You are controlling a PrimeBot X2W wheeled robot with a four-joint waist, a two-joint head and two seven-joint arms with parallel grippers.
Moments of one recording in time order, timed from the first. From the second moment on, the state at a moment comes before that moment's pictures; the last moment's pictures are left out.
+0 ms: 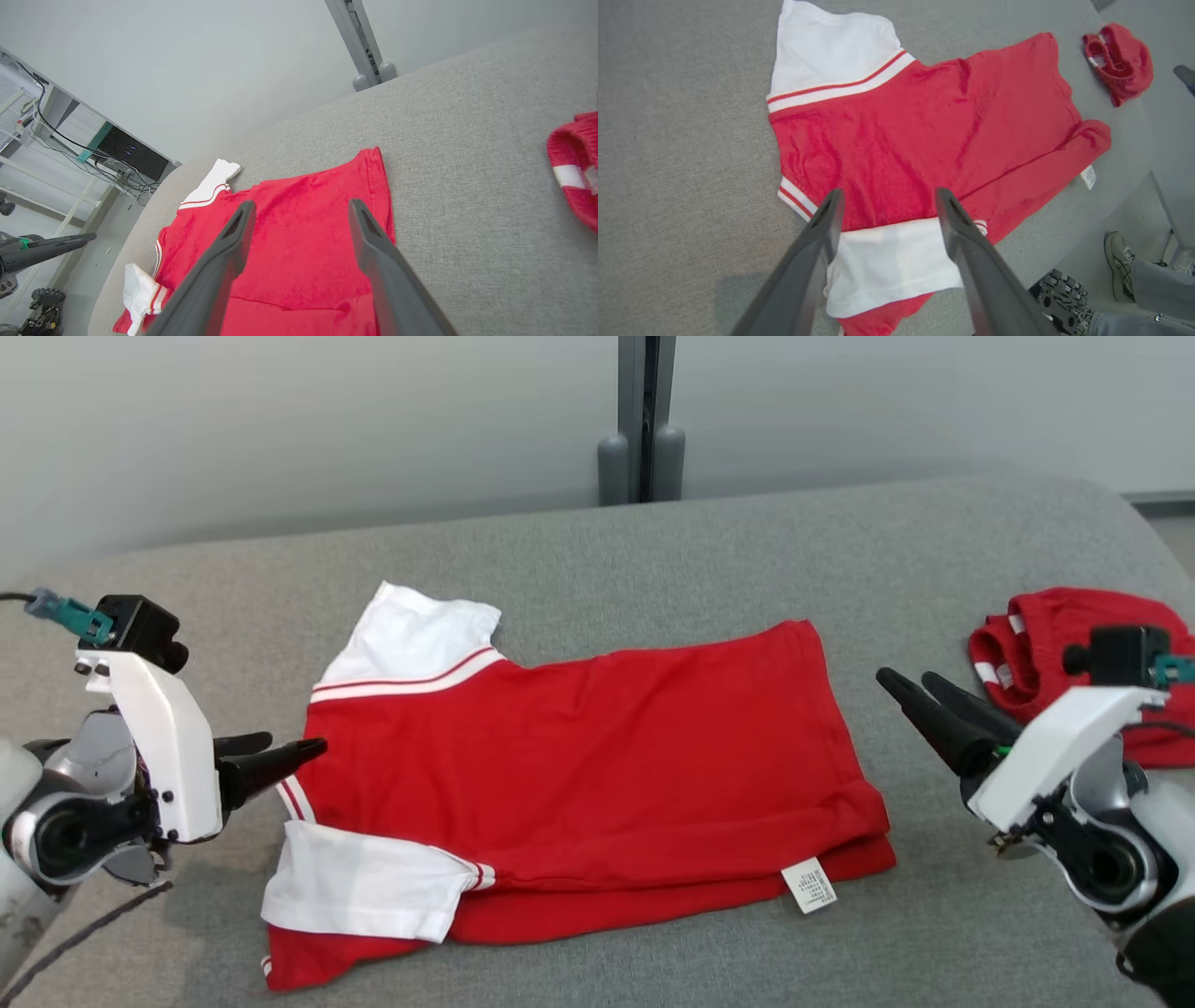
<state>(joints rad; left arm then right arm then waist) -0.78 0.78 -0.99 0.37 -1.47 -0.11 0.60 -0.54 -0.52 0.64 0.36 1.29 0.13 0.15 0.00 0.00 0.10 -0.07</state>
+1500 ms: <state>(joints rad) 0.10 0.30 -0.20 0.03 -0.60 0.12 -0.26 0.01 -0.20 0.13 0.19 0.53 0.13 -0.26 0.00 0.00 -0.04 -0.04</state>
